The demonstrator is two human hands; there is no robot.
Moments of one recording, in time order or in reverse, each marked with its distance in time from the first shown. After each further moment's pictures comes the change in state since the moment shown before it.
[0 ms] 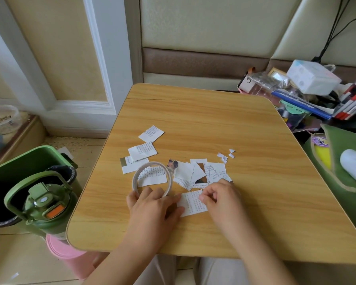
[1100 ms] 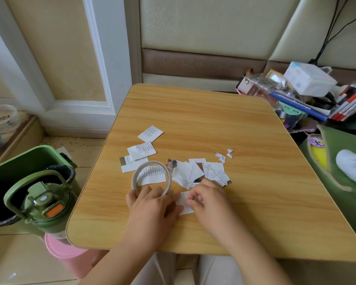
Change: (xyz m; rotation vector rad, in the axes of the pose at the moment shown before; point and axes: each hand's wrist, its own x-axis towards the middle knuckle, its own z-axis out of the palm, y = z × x) left_hand -0.001 0.000 -0.001 -0.030 -0.003 0.003; right_hand -0.006 -0.012 0.005 -0.025 -0.122 -0.199
